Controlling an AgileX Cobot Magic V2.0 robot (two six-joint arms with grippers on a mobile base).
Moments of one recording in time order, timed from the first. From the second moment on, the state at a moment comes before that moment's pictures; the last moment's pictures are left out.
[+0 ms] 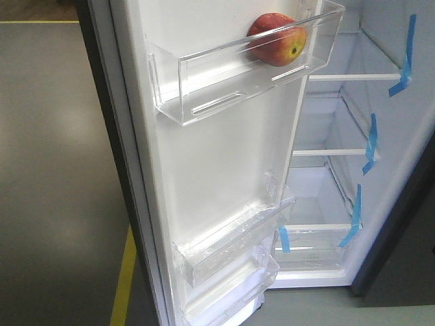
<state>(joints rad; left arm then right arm) 0.08 0.16 -0.35 -0.23 -0.44 -1.21 0.06 0.19 -0.42 0.83 0.52 -0.71</state>
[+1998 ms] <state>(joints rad) -0.29 1.99 -2.00 1.38 -1.24 -2.15 0.06 0.19 -0.42 0.87 0.54 -0.71</state>
